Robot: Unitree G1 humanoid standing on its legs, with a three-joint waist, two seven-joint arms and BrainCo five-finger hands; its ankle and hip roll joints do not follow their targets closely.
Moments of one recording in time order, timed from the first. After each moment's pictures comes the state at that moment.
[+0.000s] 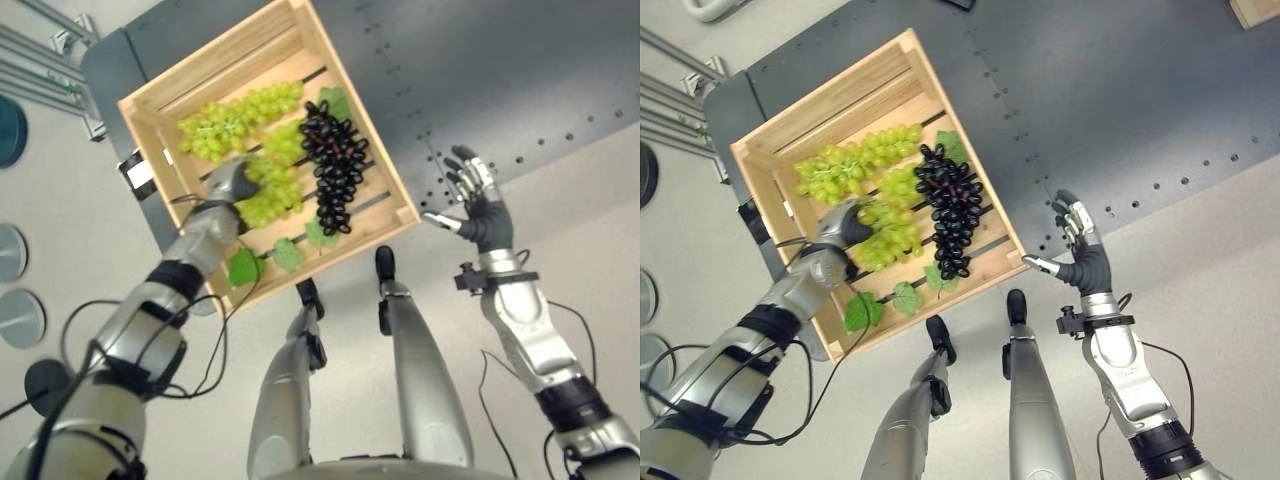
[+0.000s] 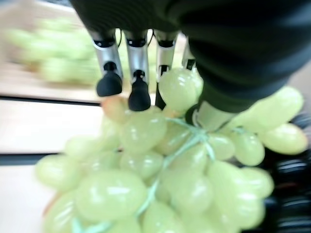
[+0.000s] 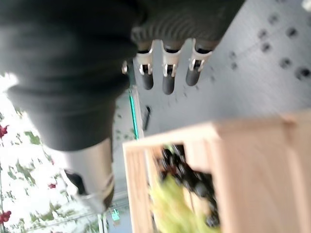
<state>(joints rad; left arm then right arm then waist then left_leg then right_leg) -0.85 0.50 -0.47 0.54 0.32 0.02 0.28 -0.19 -0.54 0.21 0.01 0.28 -0.34 -0.18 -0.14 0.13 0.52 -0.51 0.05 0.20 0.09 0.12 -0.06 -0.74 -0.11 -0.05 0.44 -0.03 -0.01</state>
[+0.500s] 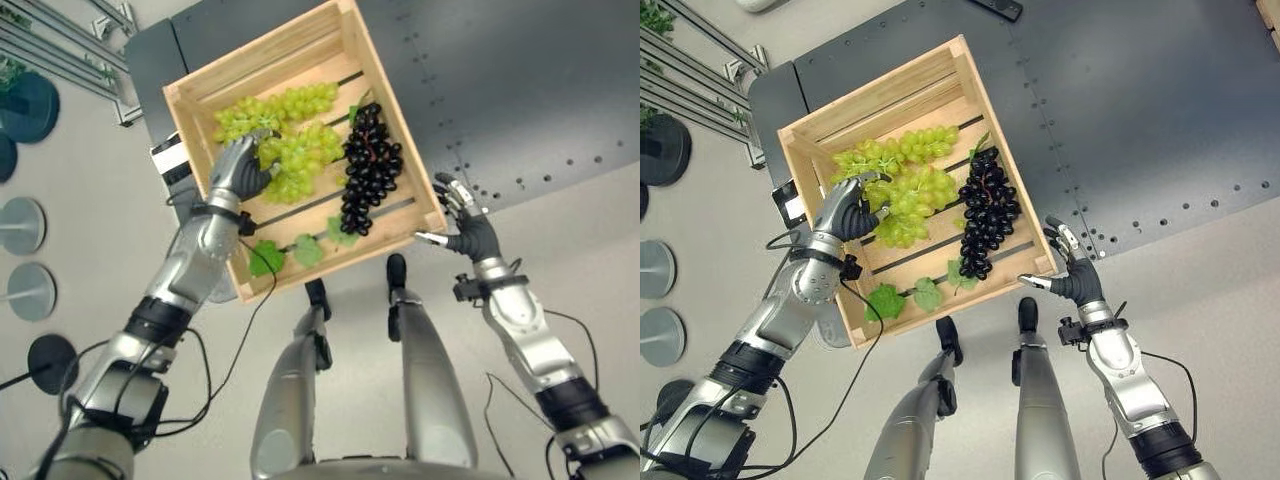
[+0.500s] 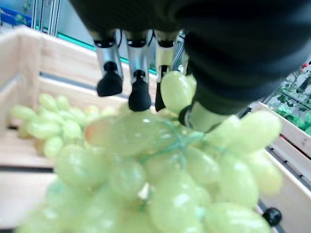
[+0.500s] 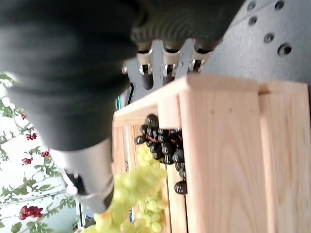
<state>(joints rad) -0.61 0.59 -0.27 0.17 0.42 -0.02 0.22 -0.19 -0.54 0.18 0.05 0.25 -0.27 -0.11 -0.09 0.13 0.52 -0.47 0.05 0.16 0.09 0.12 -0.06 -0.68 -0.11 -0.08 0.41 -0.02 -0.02</state>
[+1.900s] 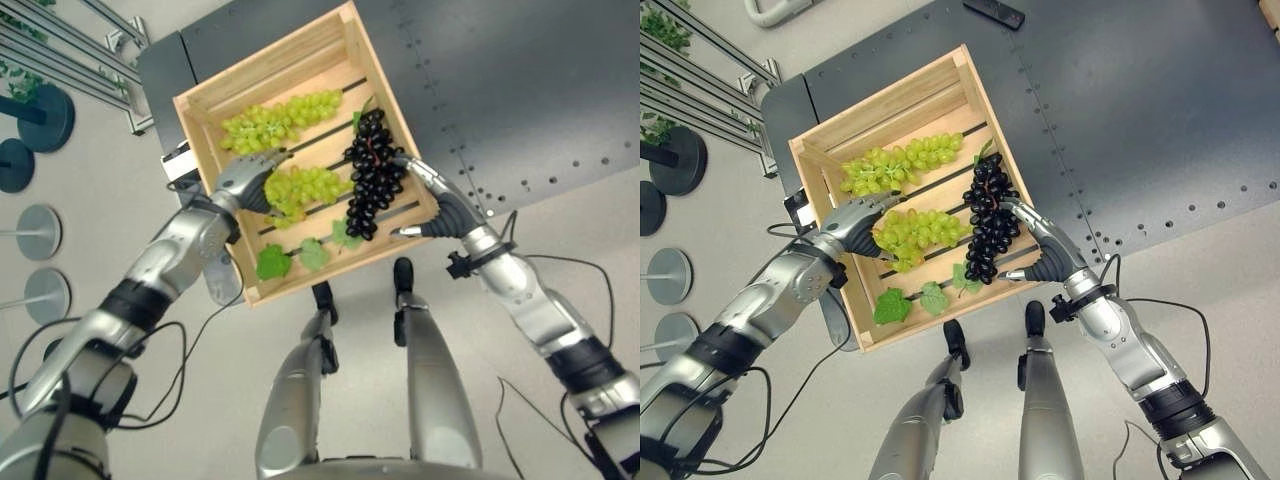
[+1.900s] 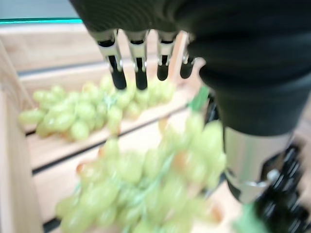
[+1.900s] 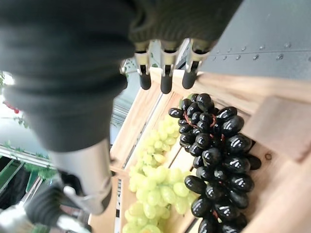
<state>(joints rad) -0.81 0.72 -0.61 0.45 0.64 -0.07 0.08 -0.38 -0.68 0.28 -0.02 -0.18 -0.25 -0.12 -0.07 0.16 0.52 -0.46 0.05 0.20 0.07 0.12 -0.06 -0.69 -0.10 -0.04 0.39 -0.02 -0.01</state>
